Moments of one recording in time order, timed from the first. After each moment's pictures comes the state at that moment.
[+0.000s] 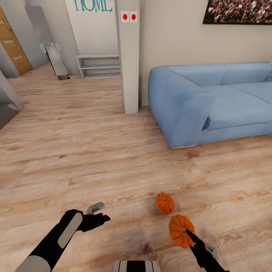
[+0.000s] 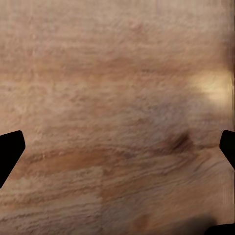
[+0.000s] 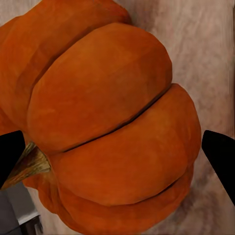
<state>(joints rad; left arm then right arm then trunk) -0.49 0.13 -0.23 -0.92 0.76 0.81 0.14 -0.48 -0.19 0.53 -0.03 -1.70 0.19 0.85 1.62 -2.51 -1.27</state>
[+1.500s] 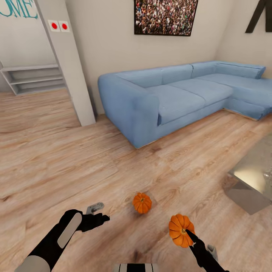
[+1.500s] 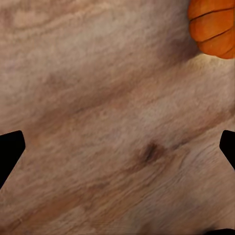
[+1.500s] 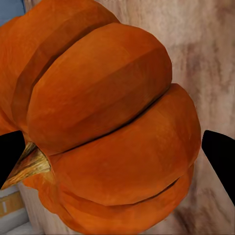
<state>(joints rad) -0.49 0.13 -0.23 -0.92 0.76 0.81 0.14 -0.48 -0.18 0.53 -0.03 -1.70 0.19 0.86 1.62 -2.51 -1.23</state>
